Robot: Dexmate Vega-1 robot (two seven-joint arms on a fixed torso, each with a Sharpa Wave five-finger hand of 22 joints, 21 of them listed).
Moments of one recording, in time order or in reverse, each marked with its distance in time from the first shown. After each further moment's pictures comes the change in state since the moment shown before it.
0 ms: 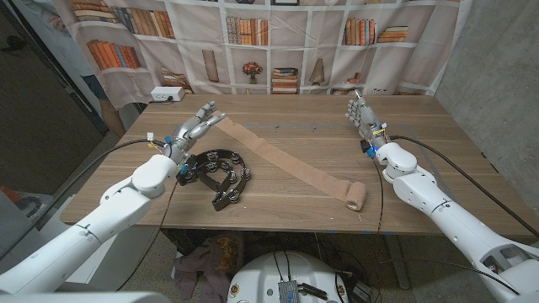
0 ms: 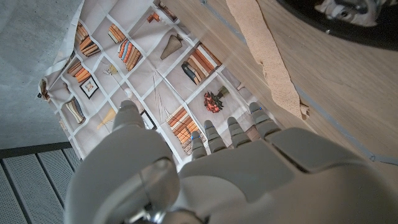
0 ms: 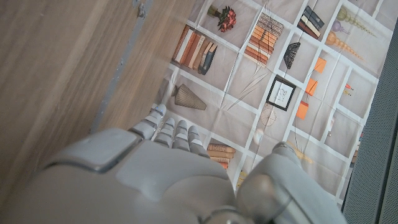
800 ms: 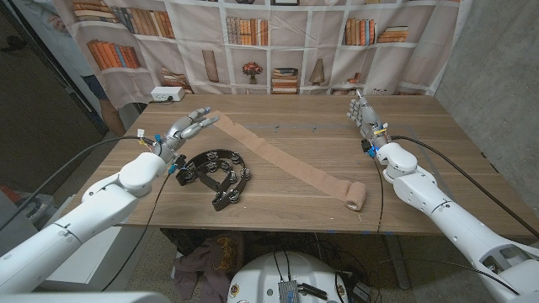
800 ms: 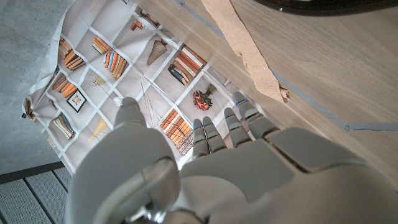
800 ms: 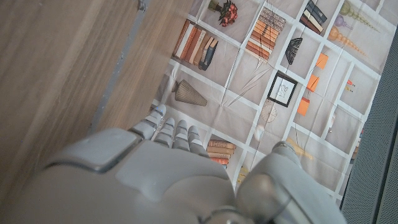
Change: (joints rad) left arm 0.055 0.089 -0.059 -0.069 0.021 0.094 0.016; left_hand 0.034 -0.004 0.001 -0.018 0.000 0.090 0.142 0.017 0.010 0.048 0.034 0.004 0.000 0.153 -0.009 0.014 -0.008 0.225 -0.182 0.051 -0.012; right arm 0.000 0.004 0.005 0.007 -0.002 0.008 -0.012; right_hand 0.000 0.000 0.000 -0.008 0.000 0.000 0.000 0.000 0.000 0.000 0.000 0.000 0.000 0.000 0.000 0.004 0.000 0.000 0.000 -0.004 0.000
